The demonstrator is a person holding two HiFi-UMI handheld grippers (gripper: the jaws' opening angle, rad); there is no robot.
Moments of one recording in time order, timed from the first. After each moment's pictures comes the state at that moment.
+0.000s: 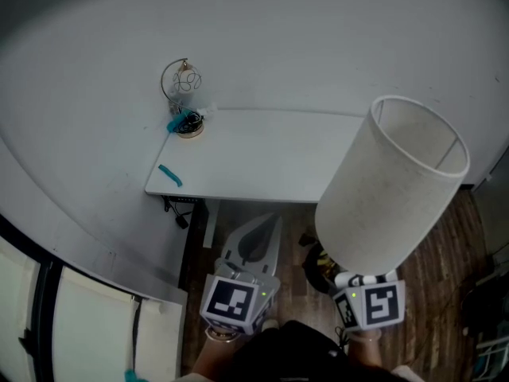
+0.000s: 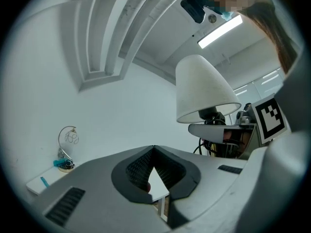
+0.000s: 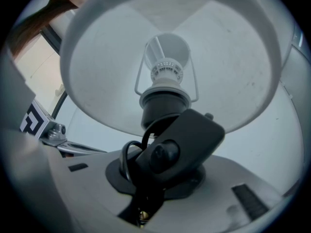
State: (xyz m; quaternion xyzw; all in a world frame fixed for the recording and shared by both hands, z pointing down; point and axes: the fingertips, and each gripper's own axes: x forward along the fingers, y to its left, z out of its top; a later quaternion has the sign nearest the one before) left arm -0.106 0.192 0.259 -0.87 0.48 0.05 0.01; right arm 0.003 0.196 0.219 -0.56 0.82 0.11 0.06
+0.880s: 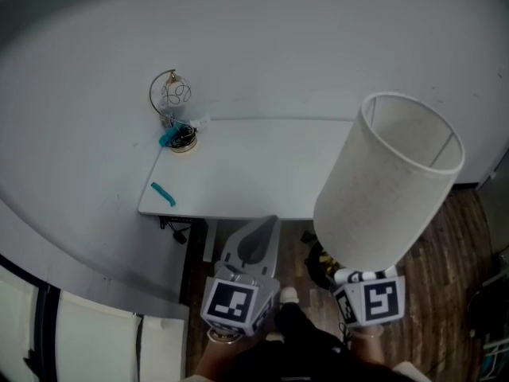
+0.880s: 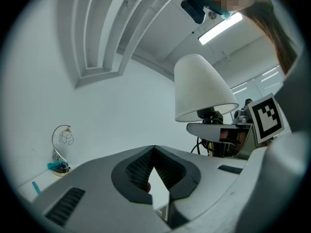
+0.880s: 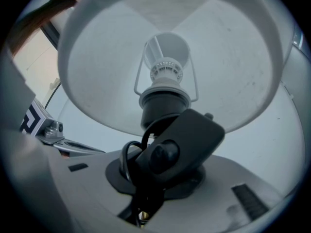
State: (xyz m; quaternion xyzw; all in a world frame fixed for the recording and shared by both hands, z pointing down) left arm -0.092 0.115 0.269 -0.88 0.48 0.04 0.02; right arm 0.019 0.114 0.227 -0.57 0.81 0.12 0.06
